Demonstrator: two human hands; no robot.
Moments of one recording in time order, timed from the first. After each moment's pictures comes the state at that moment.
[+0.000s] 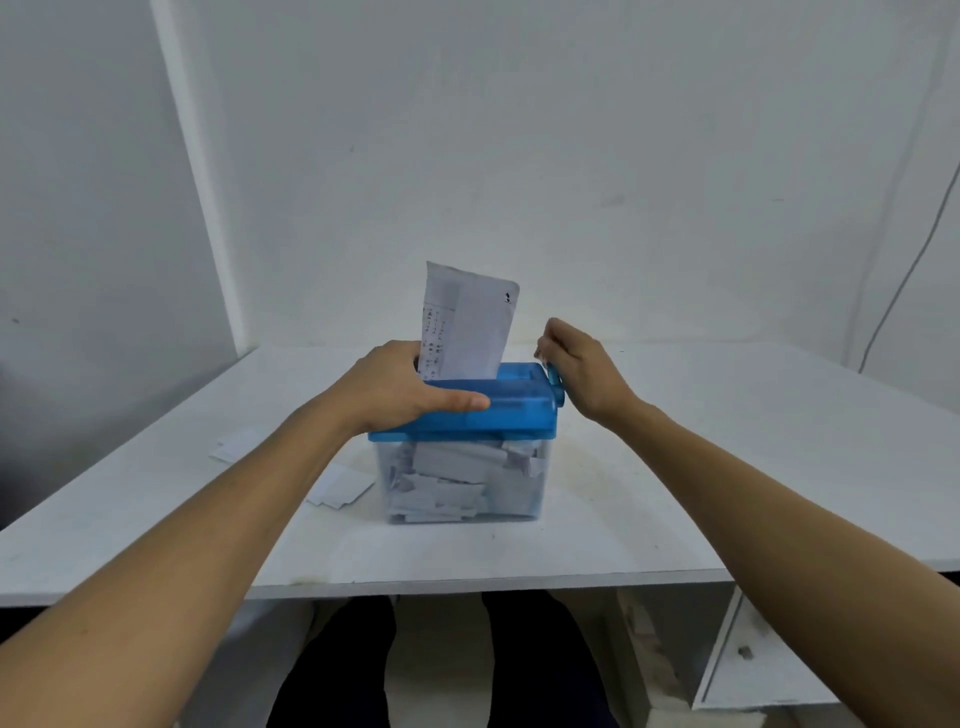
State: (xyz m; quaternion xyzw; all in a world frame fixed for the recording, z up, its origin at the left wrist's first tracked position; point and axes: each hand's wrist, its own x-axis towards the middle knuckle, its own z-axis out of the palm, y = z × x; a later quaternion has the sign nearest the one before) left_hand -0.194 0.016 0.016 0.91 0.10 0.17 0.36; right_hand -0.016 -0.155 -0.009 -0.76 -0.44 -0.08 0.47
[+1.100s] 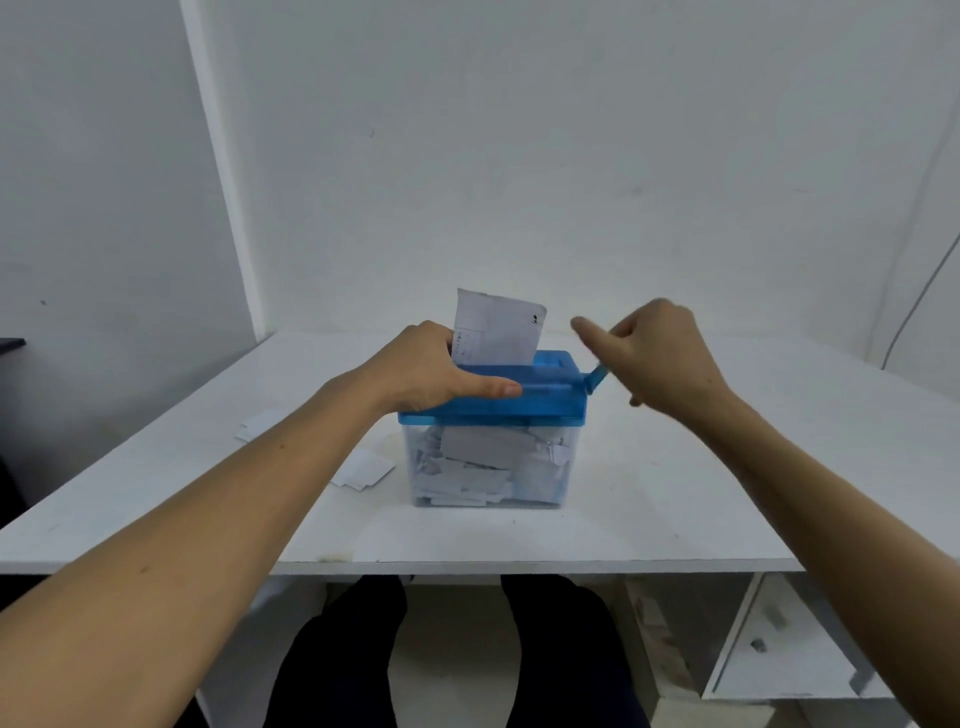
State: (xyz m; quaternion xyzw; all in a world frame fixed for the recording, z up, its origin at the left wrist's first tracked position) left_hand -0.193 0.011 0.020 0.93 0.12 0.15 0.32; right_hand -0.083 -0.202 0.030 -0.86 -0.32 -0.16 0.37
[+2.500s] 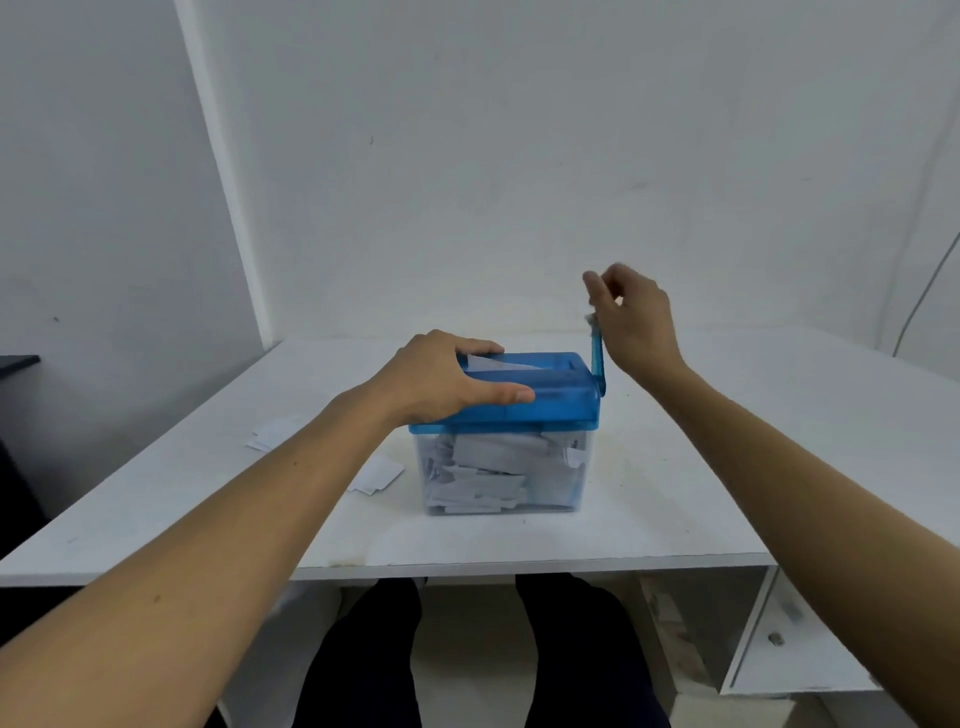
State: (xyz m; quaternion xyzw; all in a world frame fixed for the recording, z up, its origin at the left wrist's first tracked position) left_hand -0.199 0.005 0.018 0.93 0.12 0.15 0.30; right_hand -0.033 -0.159 0.024 -0.74 -0.32 -0.19 0.56
